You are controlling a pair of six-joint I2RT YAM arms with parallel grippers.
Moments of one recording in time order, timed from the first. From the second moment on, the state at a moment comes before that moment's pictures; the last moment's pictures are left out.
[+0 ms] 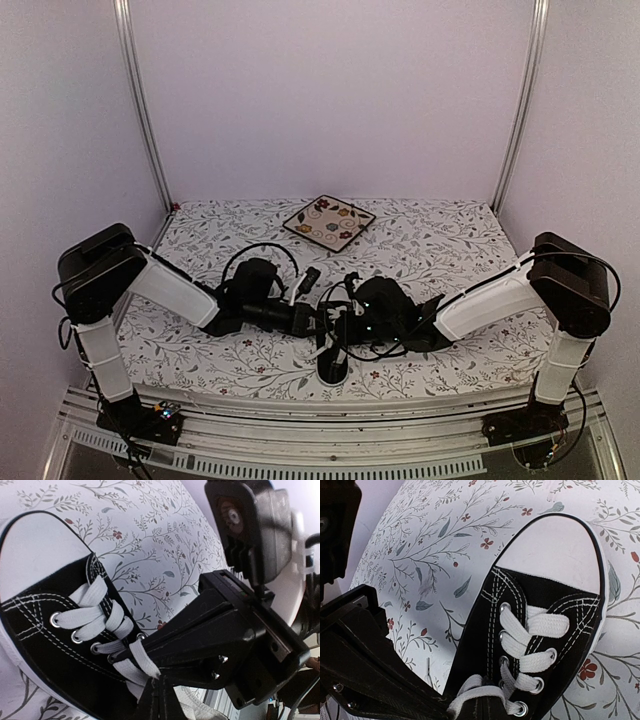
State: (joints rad) left arm -0.83 1.86 0.76 0.58 0.57 -0.62; right arm 1.05 1.84 0.87 0.31 0.10 0.78
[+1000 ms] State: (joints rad) left arm -0.87 1.63 0.76 0.36 0.30 -0.57; right arm 1.05 1.85 0.87 0.31 0.09 0.78
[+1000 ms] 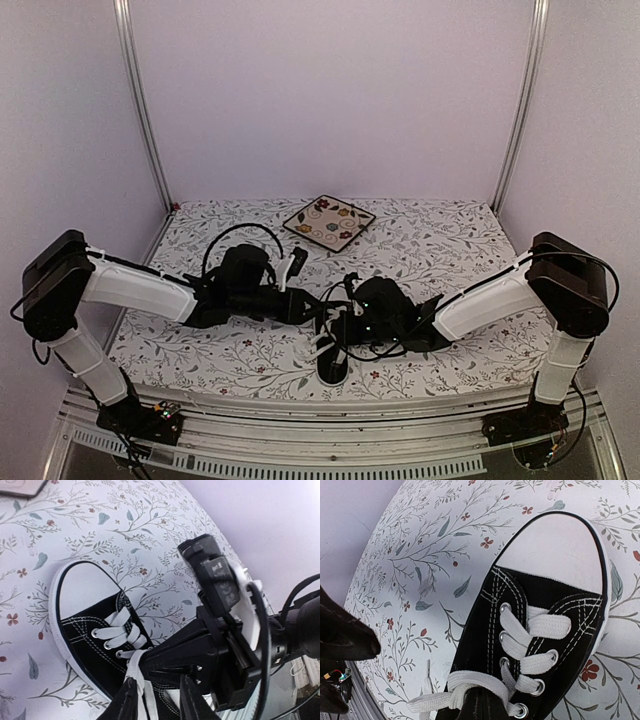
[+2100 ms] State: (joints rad) left arm -0.83 1.85 0.96 0.13 0.38 -0.45; right arm 1.05 1.85 0.86 0.32 0.09 0.78
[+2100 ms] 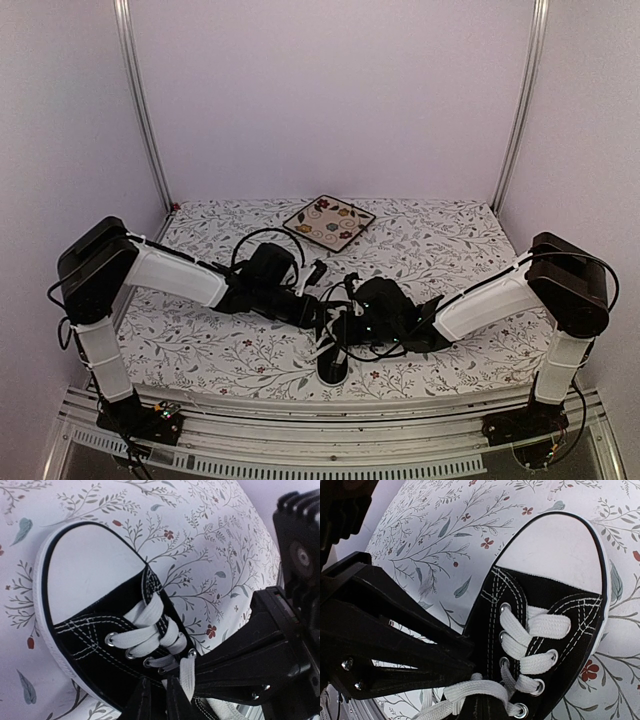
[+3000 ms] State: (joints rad) left arm -0.83 1.86 0.86 0.34 0.49 -0.57; right arm 1.05 1.85 0.86 0.32 0.09 0.79
